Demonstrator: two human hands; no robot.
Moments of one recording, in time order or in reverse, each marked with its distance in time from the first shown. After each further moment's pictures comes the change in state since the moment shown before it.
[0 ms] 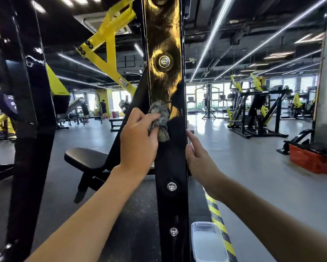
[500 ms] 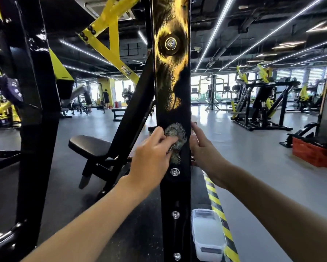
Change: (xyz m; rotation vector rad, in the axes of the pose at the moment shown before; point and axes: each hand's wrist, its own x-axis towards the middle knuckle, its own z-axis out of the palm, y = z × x) left_hand -0.061 0.000 0.003 0.059 -0.223 0.174; right_hand 0.007 0.021 0.002 0.030 -0.057 -0.020
